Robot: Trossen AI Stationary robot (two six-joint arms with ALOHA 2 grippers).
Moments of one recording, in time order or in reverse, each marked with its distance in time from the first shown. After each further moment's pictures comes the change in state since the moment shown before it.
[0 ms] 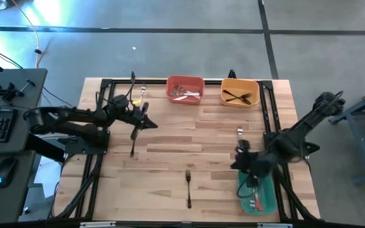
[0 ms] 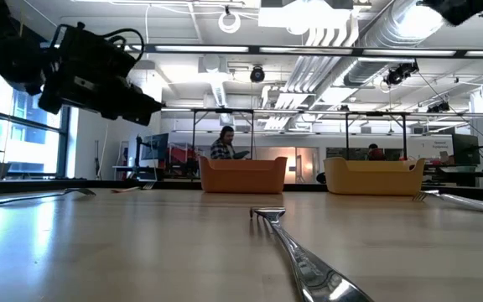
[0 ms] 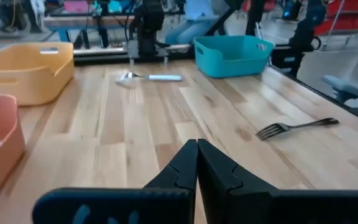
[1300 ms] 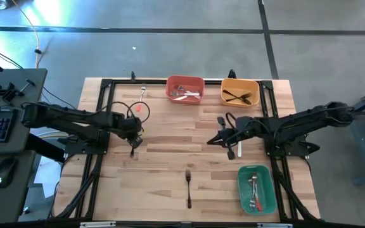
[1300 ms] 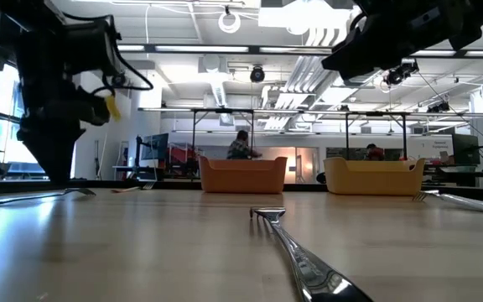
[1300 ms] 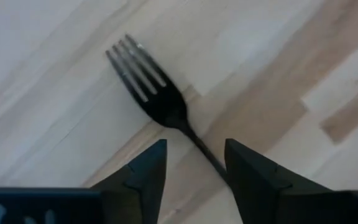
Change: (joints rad) left arm -0.435 -0.086 0.298 -1.464 -0.857 -0.925; right arm -0.596 -0.037 -0.414 0.904 -0.436 -0.656
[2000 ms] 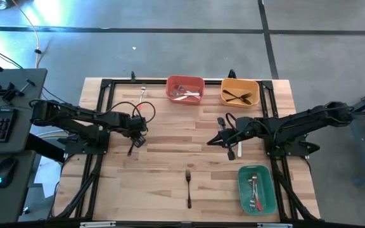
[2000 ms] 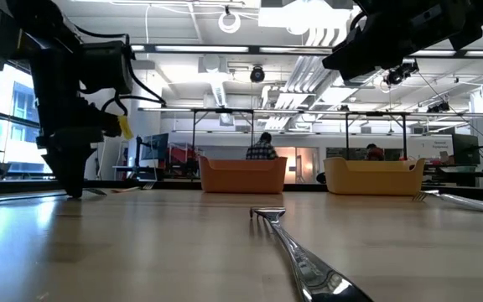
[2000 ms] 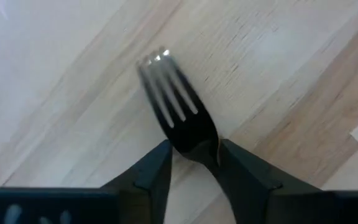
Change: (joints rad) left arm 0.047 0.165 0.001 0.114 -0.090 0.137; right arm 0.006 0.000 0.000 0.000 0.001 0.023
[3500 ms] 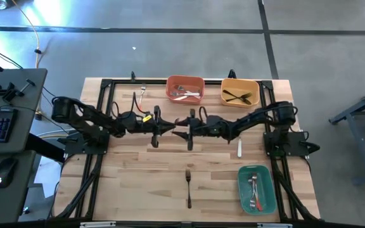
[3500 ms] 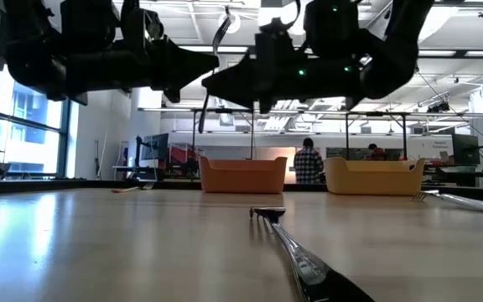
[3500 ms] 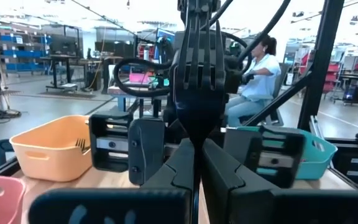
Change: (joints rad) left arm -0.043 0.289 -0.156 1.971 0.270 0.531; right arm -0.119 0.785 0.277 0.889 0.132 0.121
